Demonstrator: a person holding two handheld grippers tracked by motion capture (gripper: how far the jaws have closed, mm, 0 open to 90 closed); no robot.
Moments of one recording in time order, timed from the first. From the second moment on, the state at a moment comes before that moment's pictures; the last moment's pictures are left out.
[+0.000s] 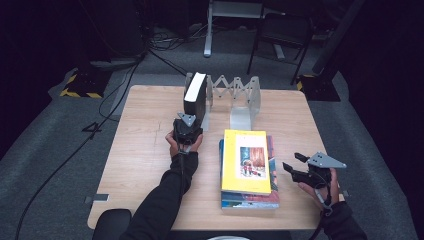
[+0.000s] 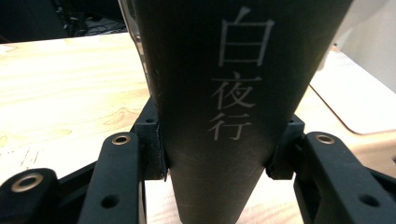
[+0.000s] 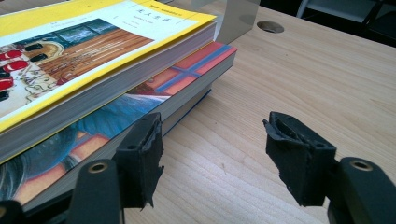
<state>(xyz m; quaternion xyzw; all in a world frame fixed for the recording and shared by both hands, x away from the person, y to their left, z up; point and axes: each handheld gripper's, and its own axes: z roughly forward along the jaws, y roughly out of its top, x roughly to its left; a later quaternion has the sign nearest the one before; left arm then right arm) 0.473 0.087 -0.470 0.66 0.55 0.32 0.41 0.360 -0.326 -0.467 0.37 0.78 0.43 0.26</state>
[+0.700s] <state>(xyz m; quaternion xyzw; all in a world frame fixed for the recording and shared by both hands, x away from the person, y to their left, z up) 0.484 0.088 -0.468 0.65 0.56 0.30 0.41 0.360 -0.325 -0.469 0.36 0.79 0.43 0.25</state>
